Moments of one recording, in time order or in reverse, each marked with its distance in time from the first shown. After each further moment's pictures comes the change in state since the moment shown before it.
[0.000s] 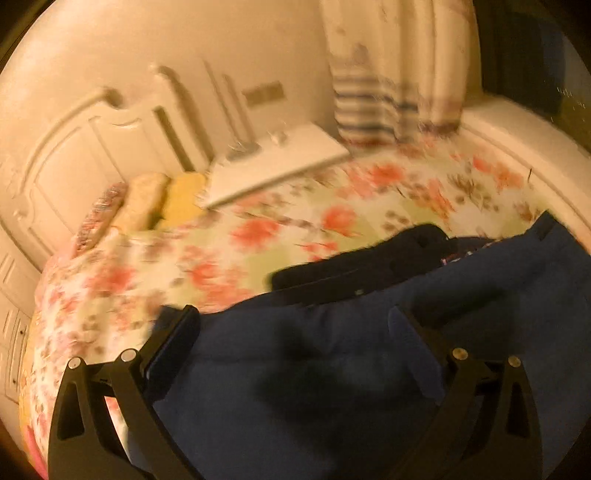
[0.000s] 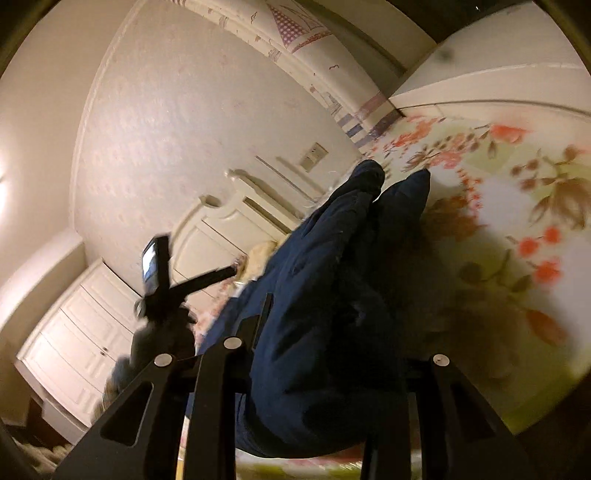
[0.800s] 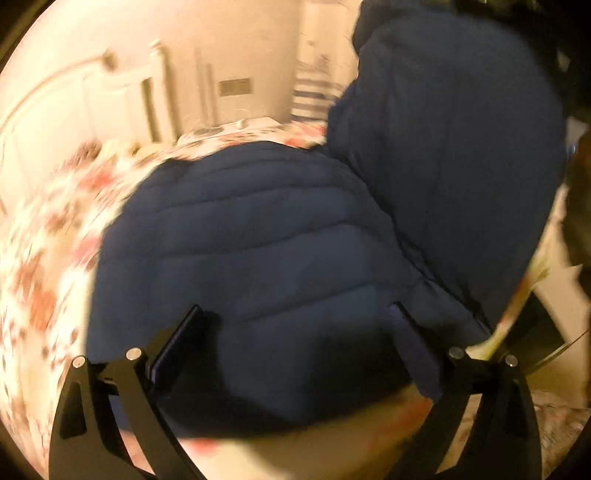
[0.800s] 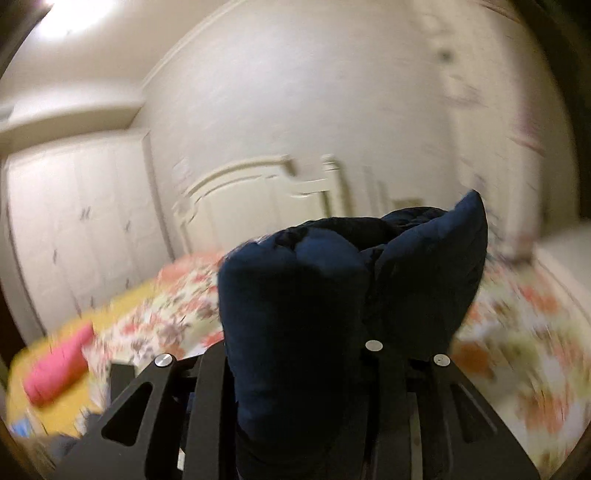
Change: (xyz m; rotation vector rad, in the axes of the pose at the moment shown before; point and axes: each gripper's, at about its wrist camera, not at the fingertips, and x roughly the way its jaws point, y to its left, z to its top) left arm -0.117 0.062 -0.215 -0.127 -0.102 -0.314; right arm 0.125 0.254 -0.020 -0.743 0.034 0.040
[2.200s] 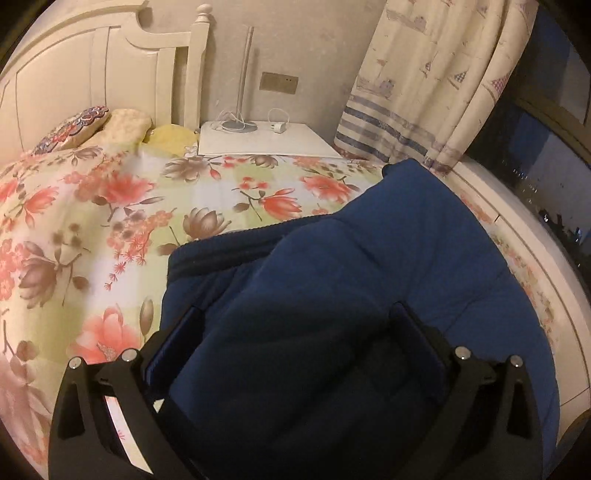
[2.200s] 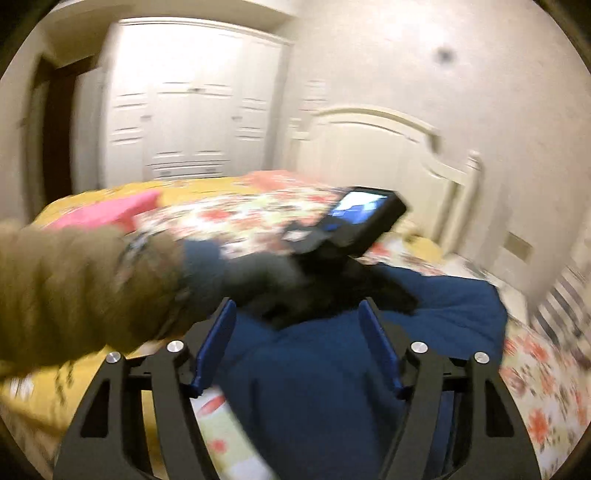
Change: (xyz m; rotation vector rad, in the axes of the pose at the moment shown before) left arm 0.098 0.127 0.106 -0.135 0.019 -0.052; right arm 0.055 0.145 -0.056 -0.423 0.203 0.234
